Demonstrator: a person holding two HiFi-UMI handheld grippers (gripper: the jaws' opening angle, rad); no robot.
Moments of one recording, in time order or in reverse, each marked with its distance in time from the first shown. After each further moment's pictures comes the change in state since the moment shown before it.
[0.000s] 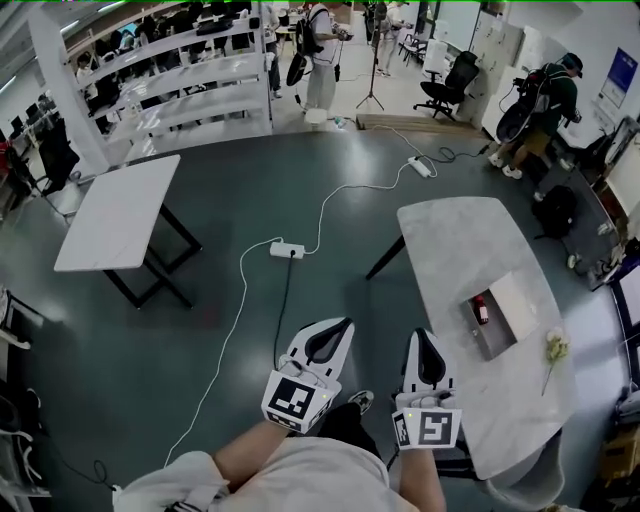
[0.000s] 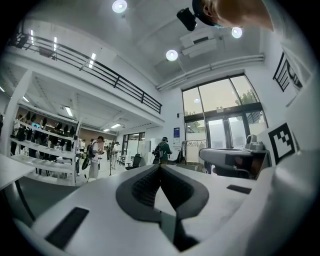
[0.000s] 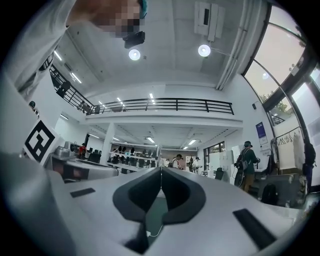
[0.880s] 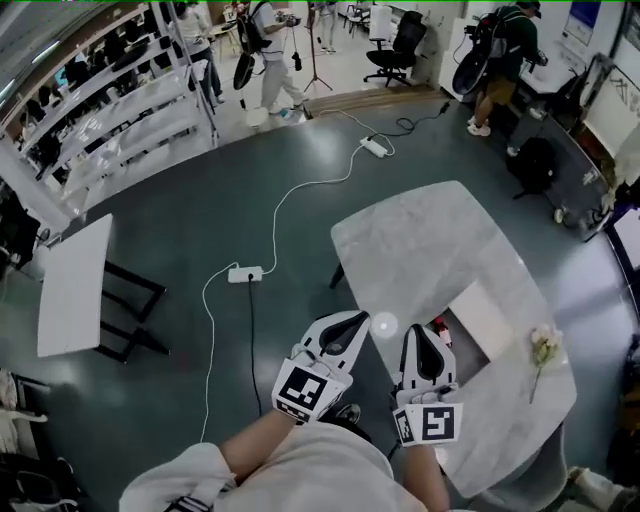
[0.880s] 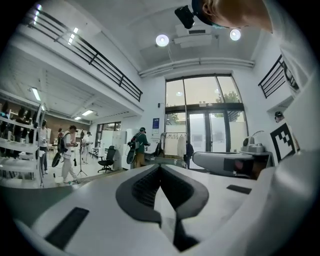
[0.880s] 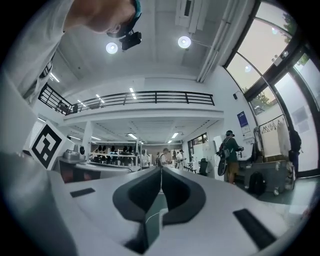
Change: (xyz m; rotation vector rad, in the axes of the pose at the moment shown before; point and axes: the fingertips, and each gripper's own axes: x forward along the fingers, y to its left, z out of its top) left arm 0.284 -0.067 -0.007 0.027 0.104 -0.293; right arm 0.096 -0.230 -0.046 0.114 0.062 -0.155
